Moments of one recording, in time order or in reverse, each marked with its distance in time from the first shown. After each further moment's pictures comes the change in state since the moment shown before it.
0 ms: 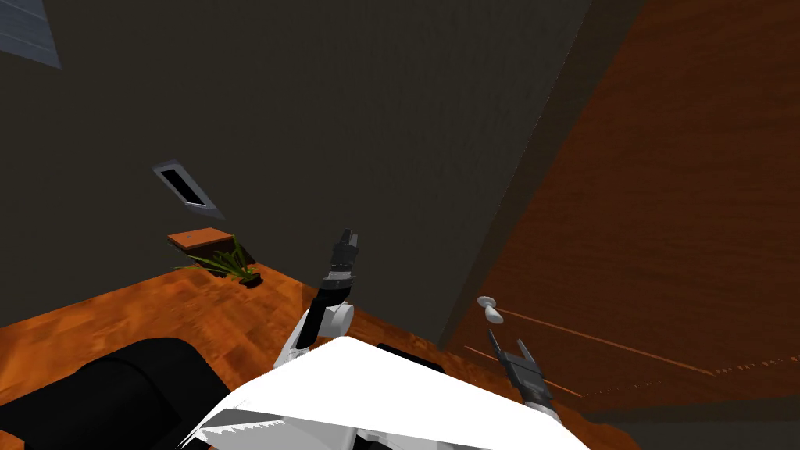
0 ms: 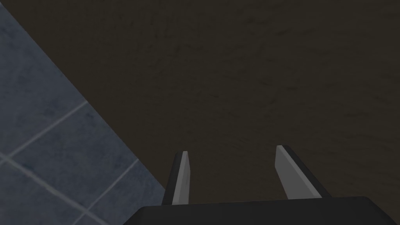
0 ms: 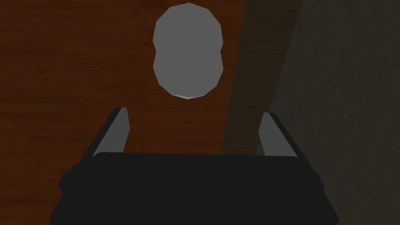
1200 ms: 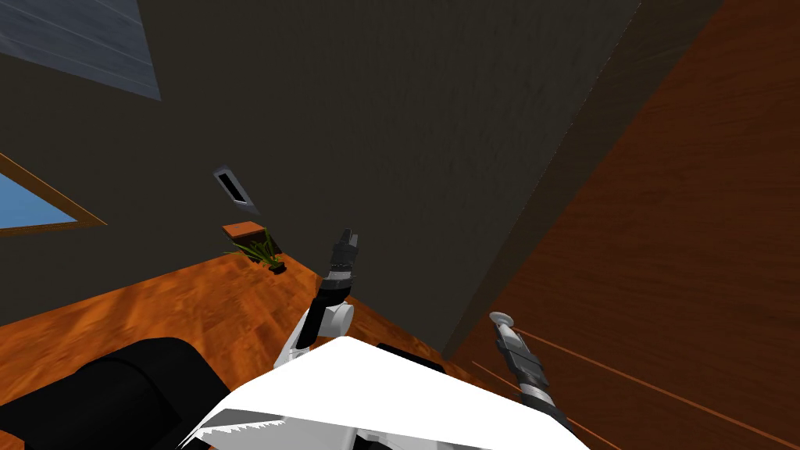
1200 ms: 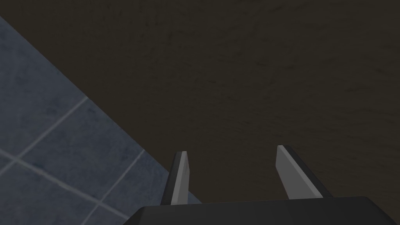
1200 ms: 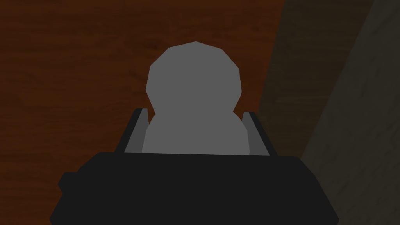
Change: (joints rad) arm -0.098 0.020 -0.070 0.070 -0.042 0.068 0.051
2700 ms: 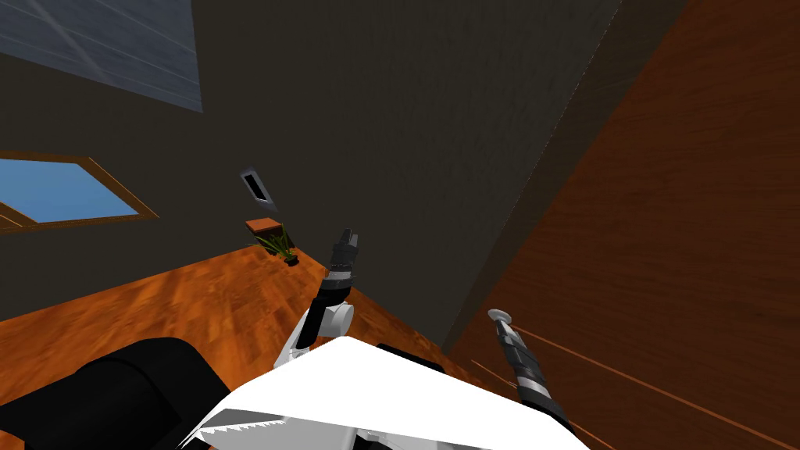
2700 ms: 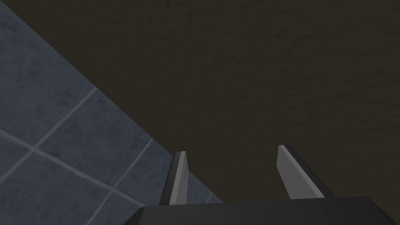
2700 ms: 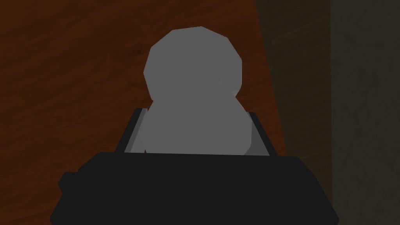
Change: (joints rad) arm -0.027 -0.017 0.041 0.022 -0.104 0.003 -0.355
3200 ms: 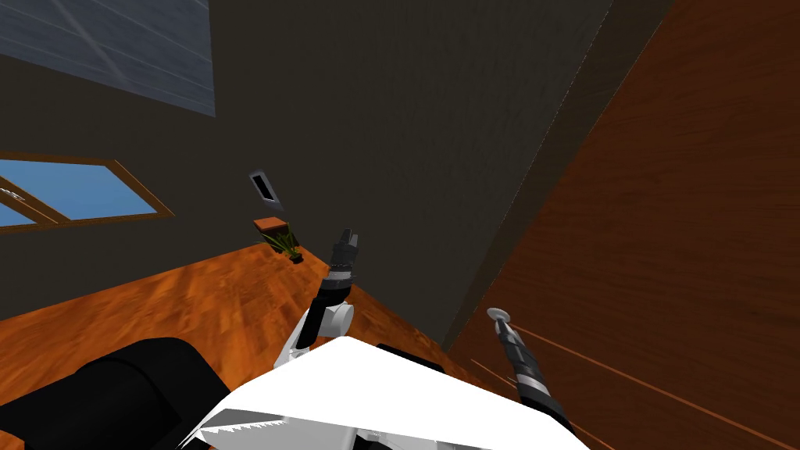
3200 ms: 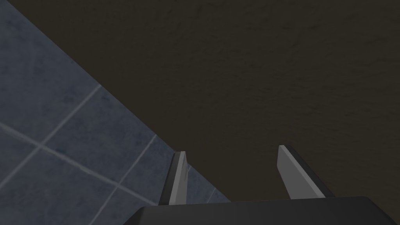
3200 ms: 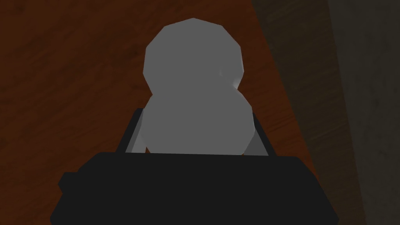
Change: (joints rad) arm -0.009 -0.007 0.016 0.006 -0.043 0.003 -0.120
